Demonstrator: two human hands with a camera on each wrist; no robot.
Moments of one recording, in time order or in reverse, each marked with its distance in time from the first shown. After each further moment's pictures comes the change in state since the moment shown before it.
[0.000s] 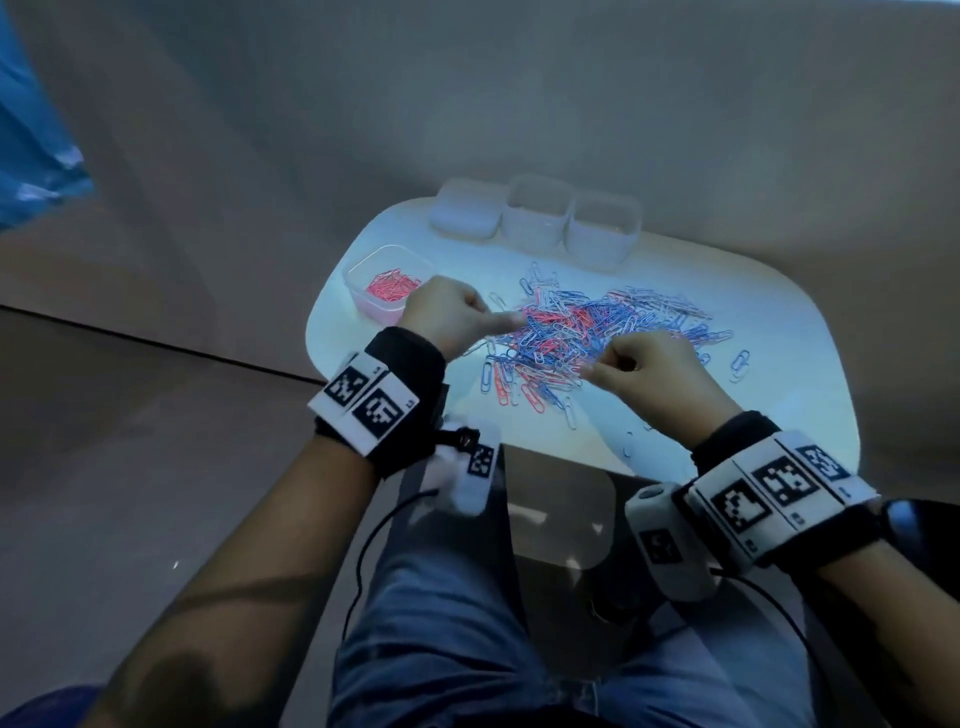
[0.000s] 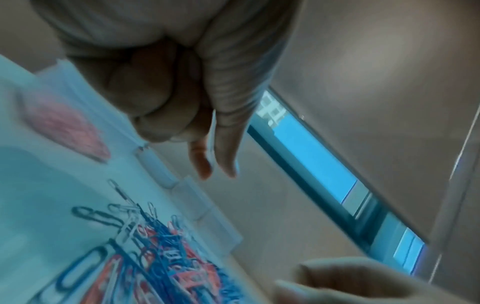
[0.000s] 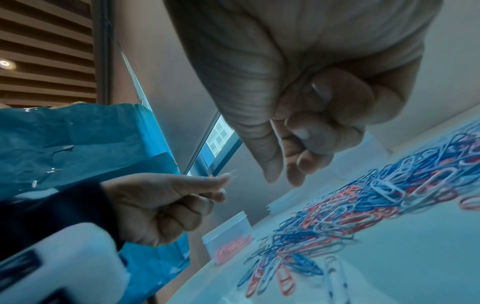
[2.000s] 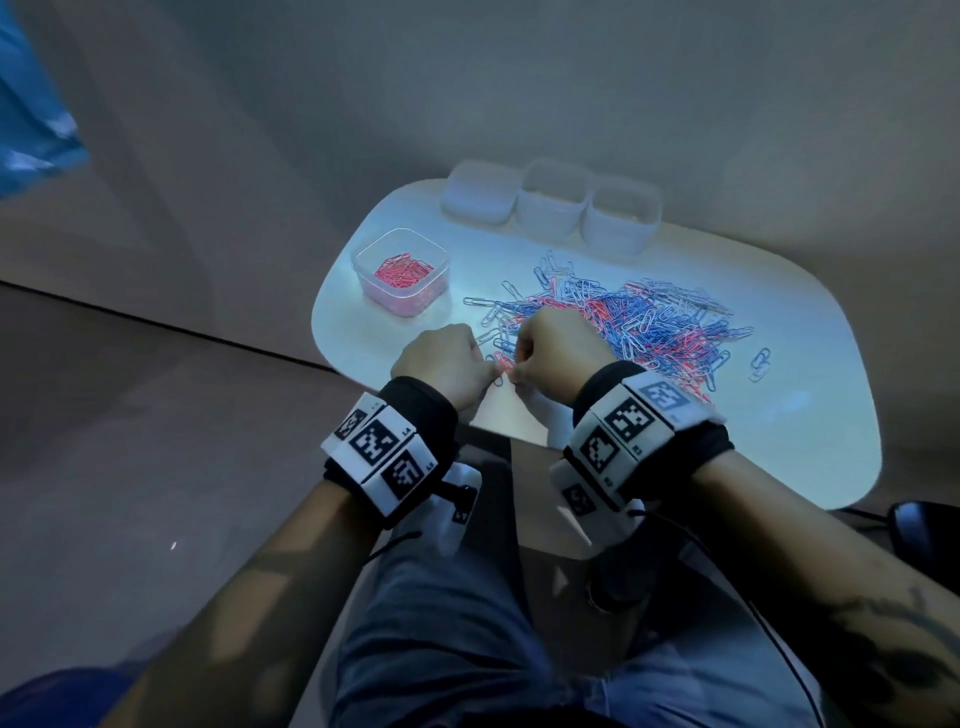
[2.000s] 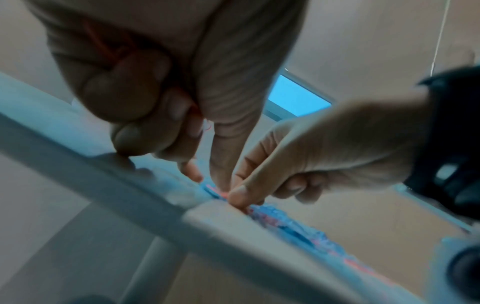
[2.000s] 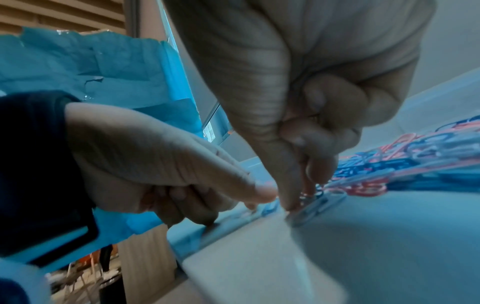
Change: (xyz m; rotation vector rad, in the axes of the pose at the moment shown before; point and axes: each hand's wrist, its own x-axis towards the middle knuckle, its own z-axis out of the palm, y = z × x) left_hand -0.007 -0.040 0.020 0.340 -0.028 -0.106; right_hand 0.046 -0.048 0.058 -0.308 -0.152 -0.054
